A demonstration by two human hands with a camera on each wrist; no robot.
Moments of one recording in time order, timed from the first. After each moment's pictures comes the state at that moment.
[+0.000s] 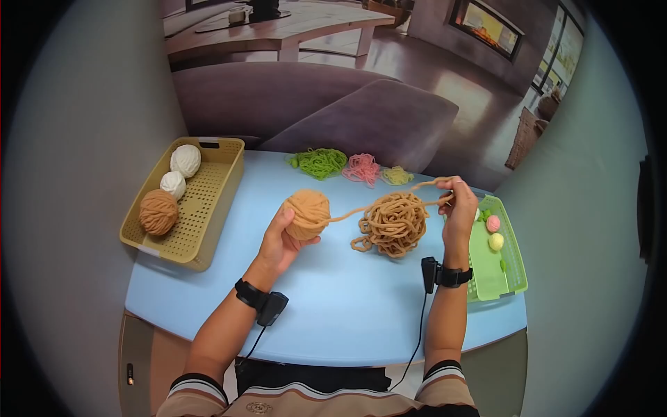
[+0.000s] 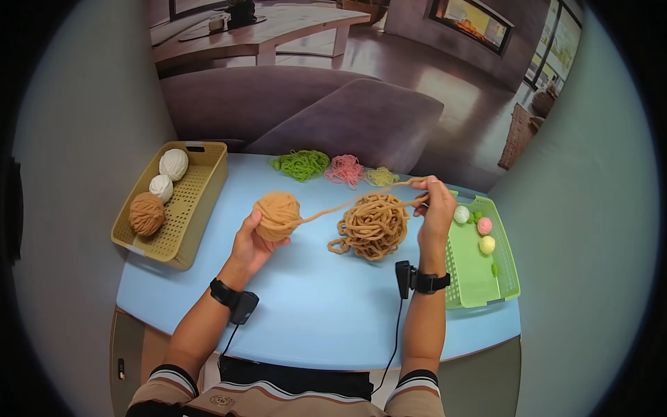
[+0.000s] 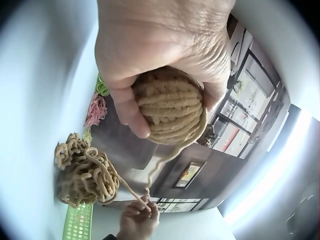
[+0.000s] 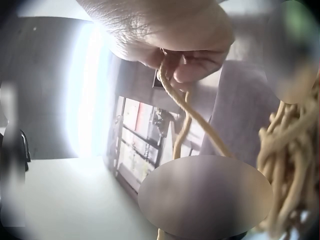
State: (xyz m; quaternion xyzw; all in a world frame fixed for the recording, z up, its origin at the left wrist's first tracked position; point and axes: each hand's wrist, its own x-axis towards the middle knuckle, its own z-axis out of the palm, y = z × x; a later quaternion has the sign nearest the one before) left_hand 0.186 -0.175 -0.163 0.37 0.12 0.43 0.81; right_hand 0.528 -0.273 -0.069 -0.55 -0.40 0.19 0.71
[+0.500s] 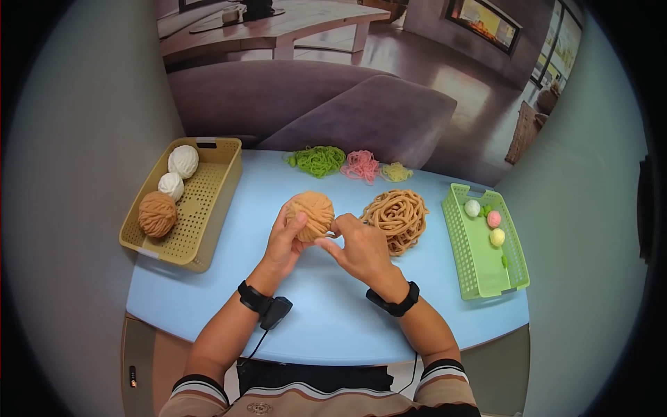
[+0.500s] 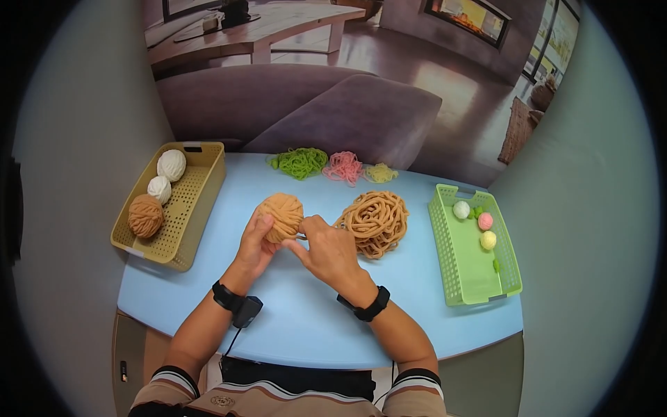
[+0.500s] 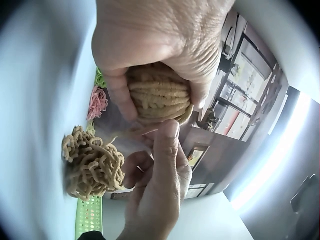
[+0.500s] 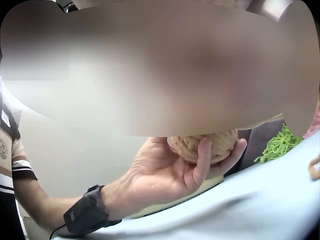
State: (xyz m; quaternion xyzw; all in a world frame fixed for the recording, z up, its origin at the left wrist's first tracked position) left_hand 0.195 -0.182 -0.162 0.40 0.15 0.44 0.79; right_hand 0.360 -0.270 -0.110 -0.60 -0.73 -0.01 0.33
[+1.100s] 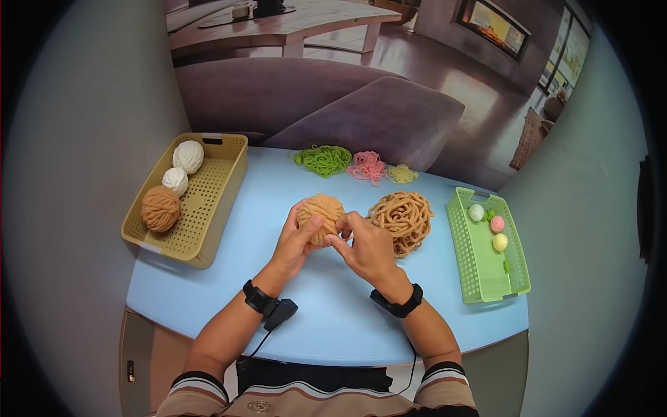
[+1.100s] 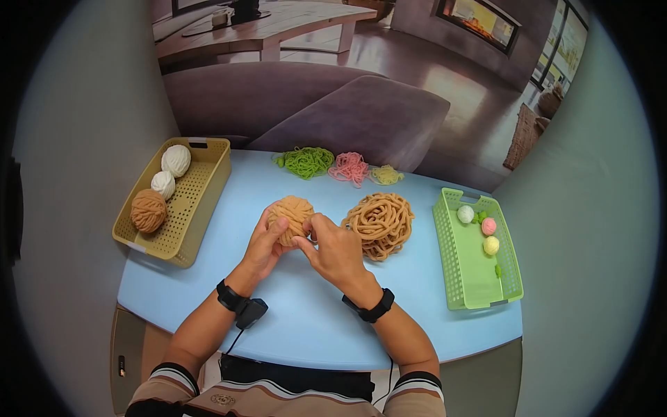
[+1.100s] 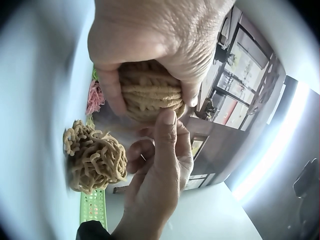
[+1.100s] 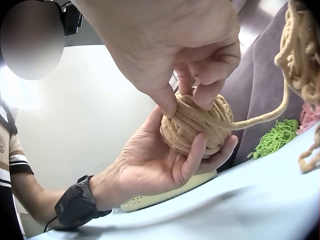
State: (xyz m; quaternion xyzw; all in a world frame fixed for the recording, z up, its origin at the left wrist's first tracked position) left_hand 0.200 -0.191 -0.160 0.43 0.21 0.42 0.77; right_hand 0.360 -0.264 -0.116 -0.56 -0.72 0.00 0.41
